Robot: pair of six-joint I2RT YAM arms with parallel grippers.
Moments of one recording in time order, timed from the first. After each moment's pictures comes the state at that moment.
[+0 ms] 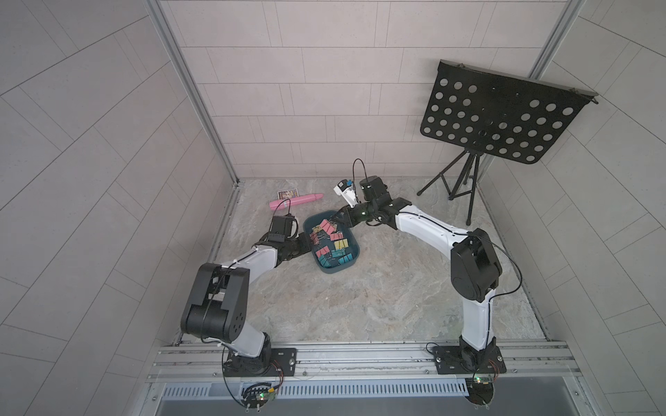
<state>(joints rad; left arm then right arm) -0.15 1.55 0.76 -0.09 0.34 -0.52 0.56 1.97 1.64 -0.30 -0.60 0.22</state>
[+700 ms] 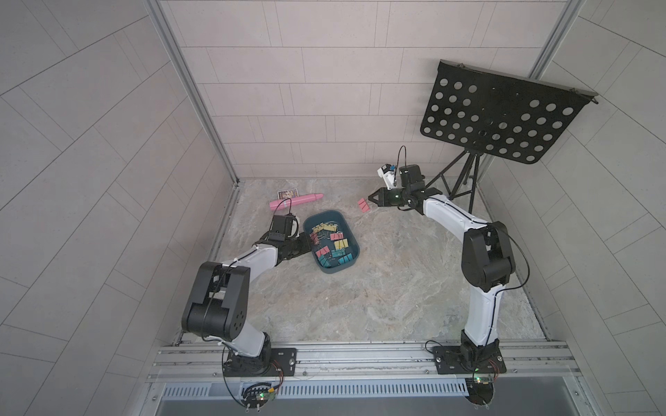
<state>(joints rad) -0.15 1.56 0.78 -0.11 0.34 -0.50 0.27 2.02 1.63 -0.28 -0.57 0.30</state>
